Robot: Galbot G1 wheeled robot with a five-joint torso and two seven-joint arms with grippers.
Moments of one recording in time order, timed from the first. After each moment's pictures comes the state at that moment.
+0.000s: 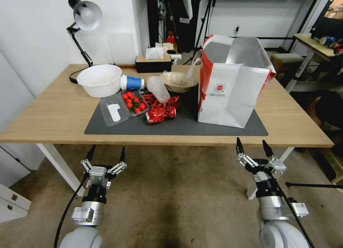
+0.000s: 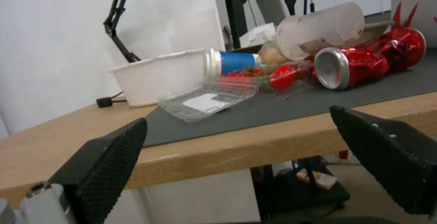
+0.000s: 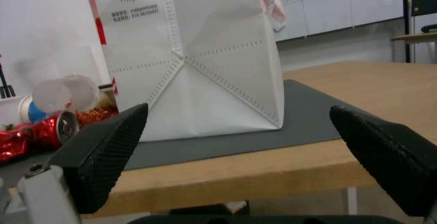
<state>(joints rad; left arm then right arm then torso) 1.68 -1.38 -0.55 -2.02 -0.02 -0.35 -0.07 -1.64 1.47 0.66 2.02 0.39 0.32 -0.18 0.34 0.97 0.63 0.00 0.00</state>
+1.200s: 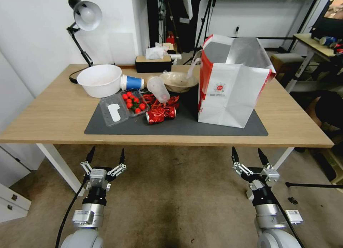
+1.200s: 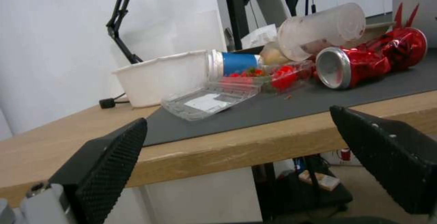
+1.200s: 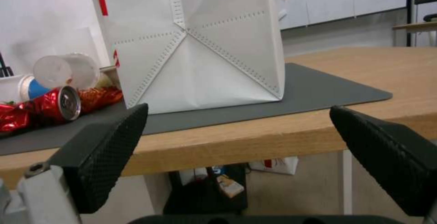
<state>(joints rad) 1.69 -1.38 -0.56 -2.01 -0.02 -0.37 -0.07 -1.67 1.48 0.66 2.00 0.36 0.33 -0.19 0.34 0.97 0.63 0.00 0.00</state>
